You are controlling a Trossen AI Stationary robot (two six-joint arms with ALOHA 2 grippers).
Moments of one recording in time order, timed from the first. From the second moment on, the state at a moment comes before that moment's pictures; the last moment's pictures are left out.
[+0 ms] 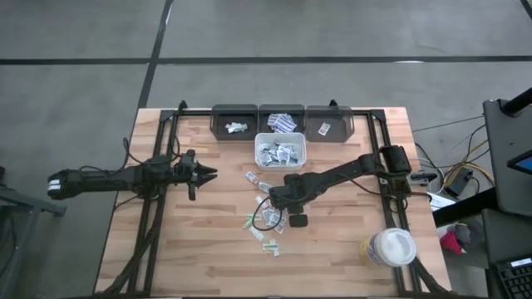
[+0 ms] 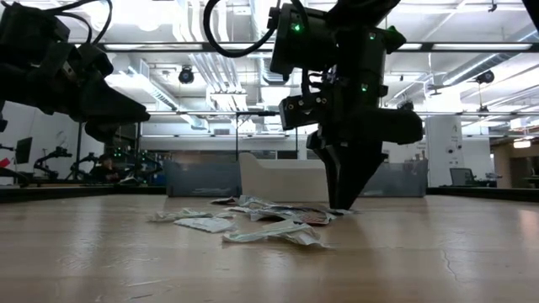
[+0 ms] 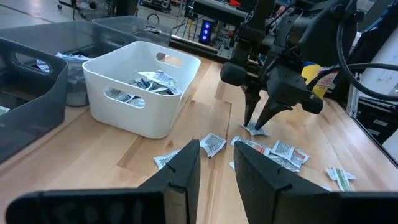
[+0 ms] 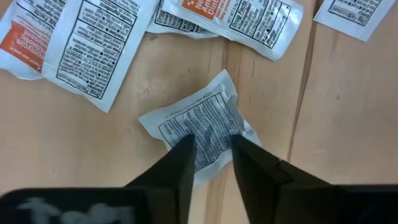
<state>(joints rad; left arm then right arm) 0.14 0.34 0.01 0.10 0.00 -0.26 0.14 2.04 1.31 -0.70 0.05 0.07</state>
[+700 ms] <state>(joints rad) 0.14 0.34 0.01 0.10 0.00 -0.26 0.13 1.89 1.44 -1.00 -0.10 -0.11</state>
